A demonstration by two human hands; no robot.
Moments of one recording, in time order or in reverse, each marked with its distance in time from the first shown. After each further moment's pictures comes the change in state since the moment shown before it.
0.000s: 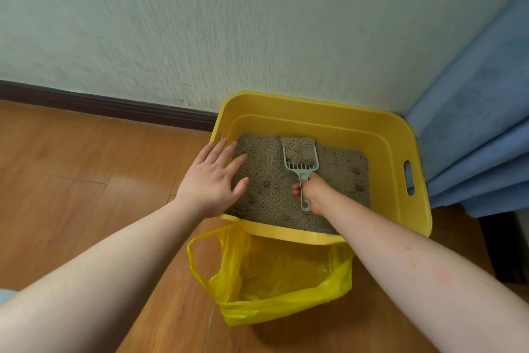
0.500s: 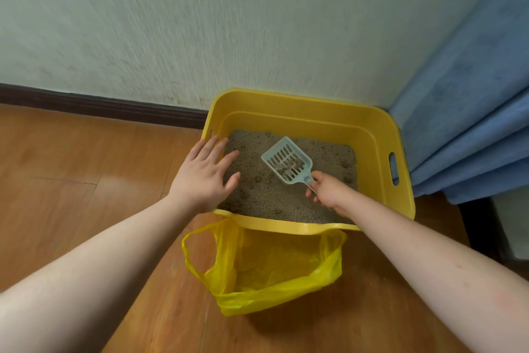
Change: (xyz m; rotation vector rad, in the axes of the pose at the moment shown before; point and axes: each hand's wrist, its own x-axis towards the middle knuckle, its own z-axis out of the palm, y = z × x) left_hand -0.001 -0.002 0.002 -0.004 -0.011 0.008; right_hand -0.055 0.000 -0.061 -0.583 -0.106 -0.258
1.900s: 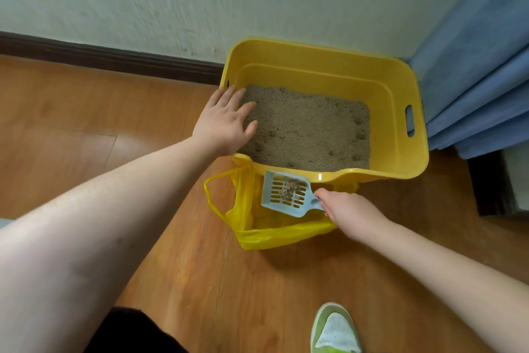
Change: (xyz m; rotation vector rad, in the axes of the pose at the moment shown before) left_hand 0.001 -0.001 -0.003 0.016 -0.033 0.016; right_hand -0.133 0.037 0.053 -0.869 -0.055 -0.345
